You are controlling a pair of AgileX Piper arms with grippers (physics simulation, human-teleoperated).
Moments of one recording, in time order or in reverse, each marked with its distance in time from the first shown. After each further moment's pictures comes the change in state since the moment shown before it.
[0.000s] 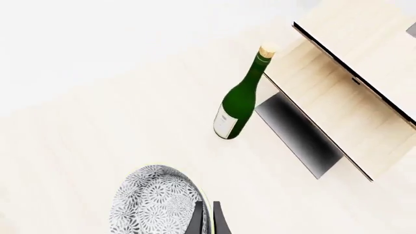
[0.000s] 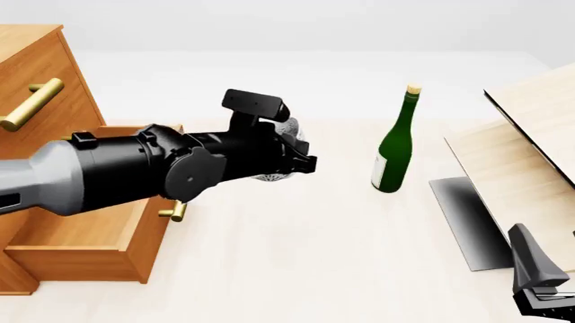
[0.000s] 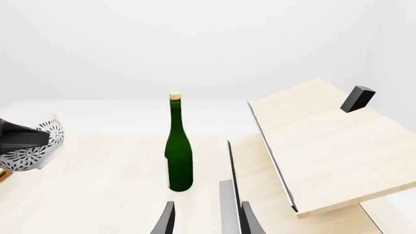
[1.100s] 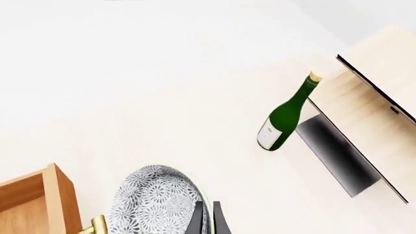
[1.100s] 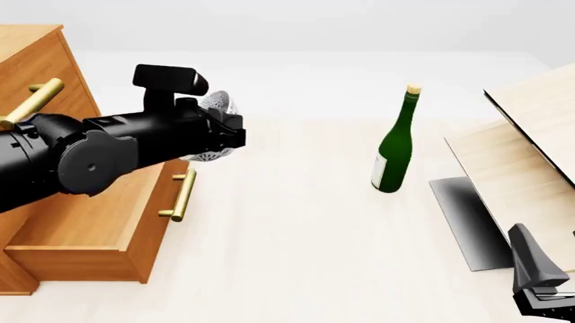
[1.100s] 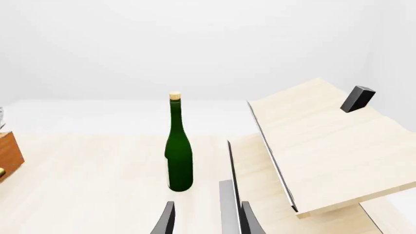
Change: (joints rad) left arm 0.183 -0.250 0.127 0.054 0.041; right arm 0.000 0.000 0.000 0.000 0.000
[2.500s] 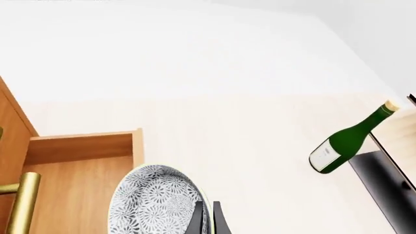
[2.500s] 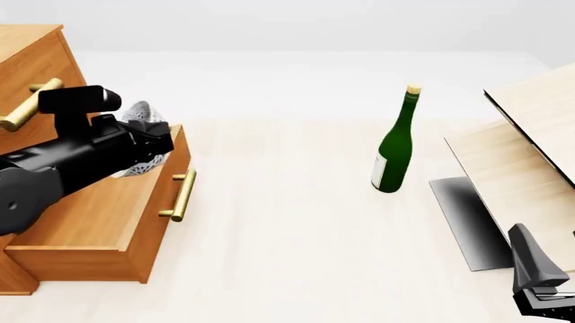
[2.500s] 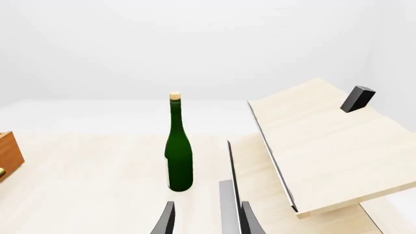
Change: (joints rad) left arm 0.244 -0.192 0.229 -0.090 -0.049; right arm 0.000 0.000 0.000 0.000 0.000
